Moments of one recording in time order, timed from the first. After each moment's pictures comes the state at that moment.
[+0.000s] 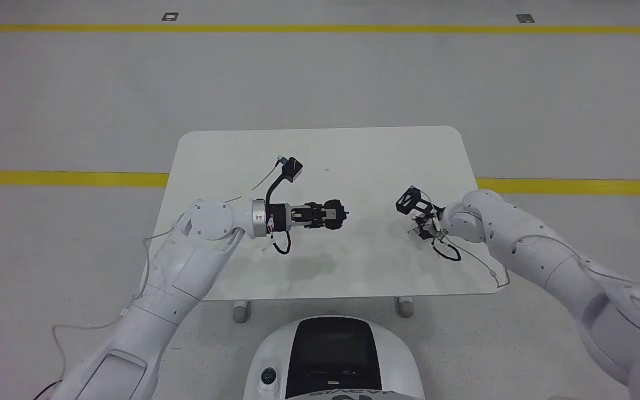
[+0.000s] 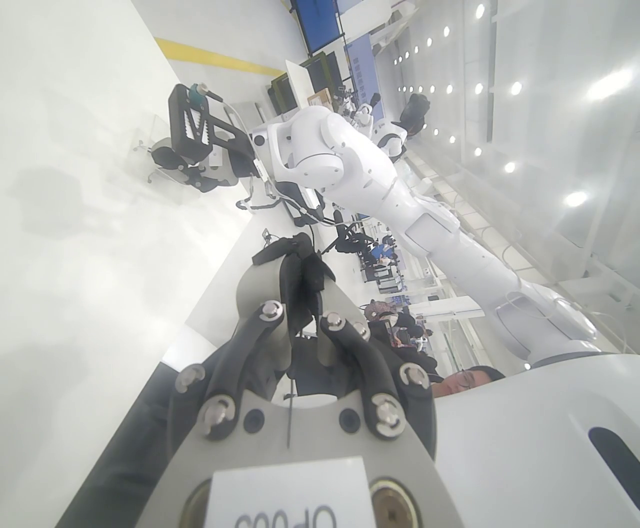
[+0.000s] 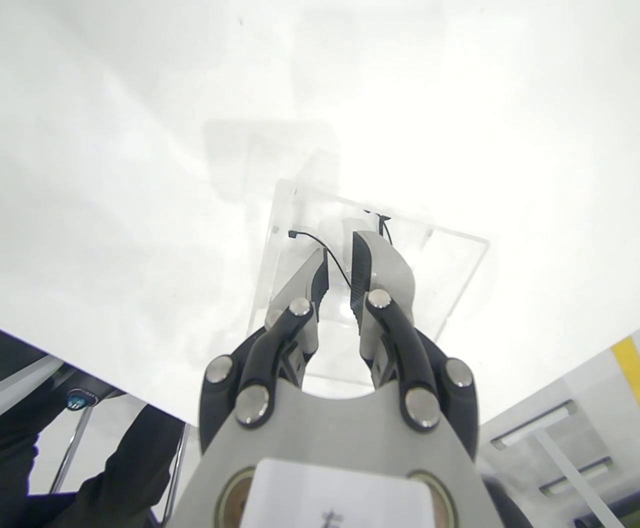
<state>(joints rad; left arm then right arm) 1.06 -1.19 -1.03 -1.35 -0.25 -0.34 -1.05 -0.60 -0.95 0.17 -0.97 -0.63 -0.34 0.63</state>
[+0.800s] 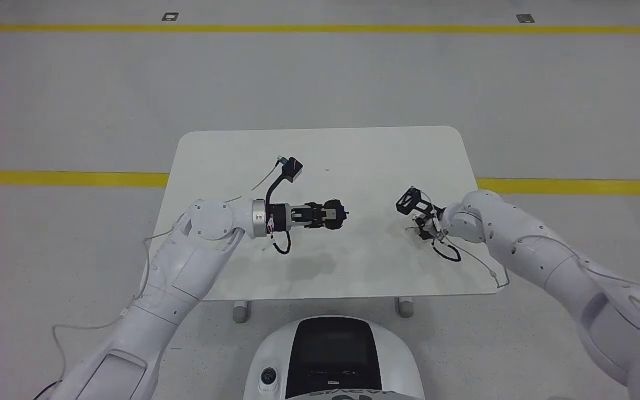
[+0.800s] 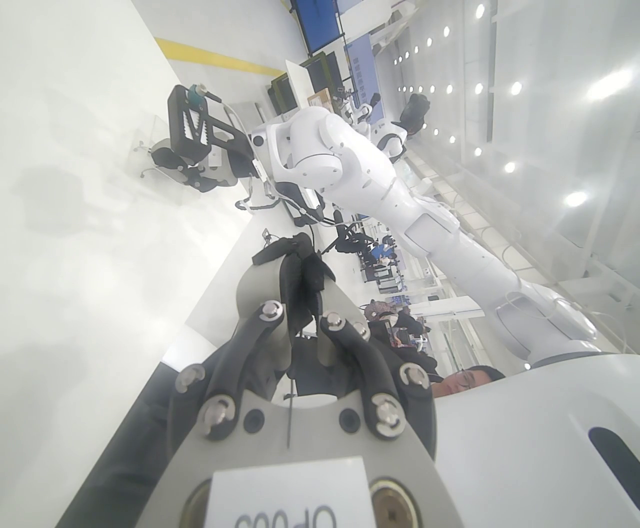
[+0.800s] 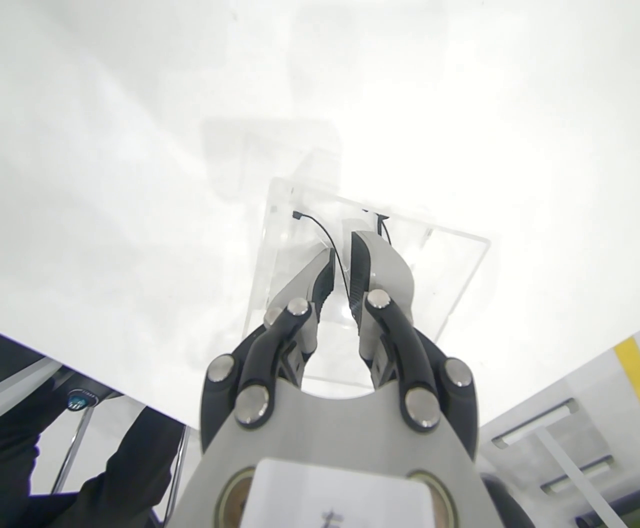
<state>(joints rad) 1.06 -1.19 -1.03 -1.35 -0.25 -0.34 -1.05 -0.61 -0.95 0.17 -0.96 -0.63 -0.34 0.64</state>
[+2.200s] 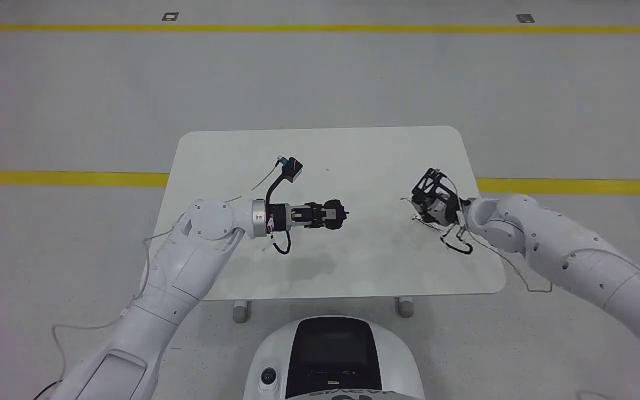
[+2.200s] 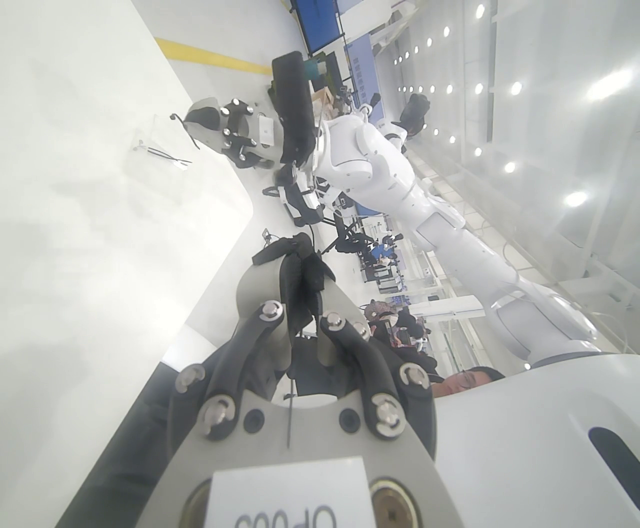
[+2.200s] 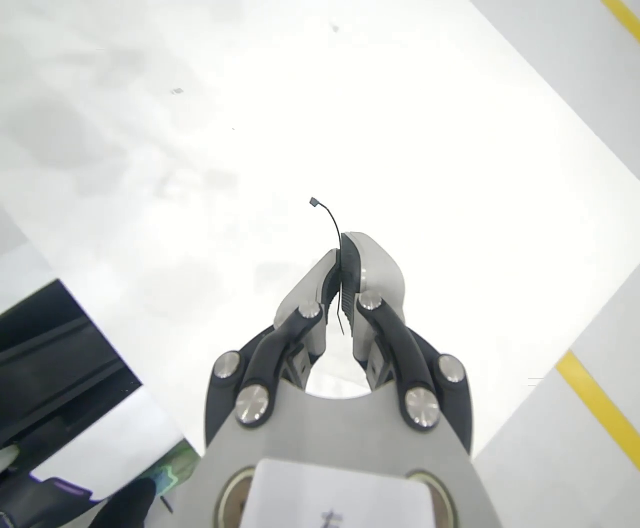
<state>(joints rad) 1.06 -1.19 -1.03 -1.35 -0.25 -0.34 -1.05 -0.61 -0.68 0.17 -1.31 -0.62 -0.34 0.19</state>
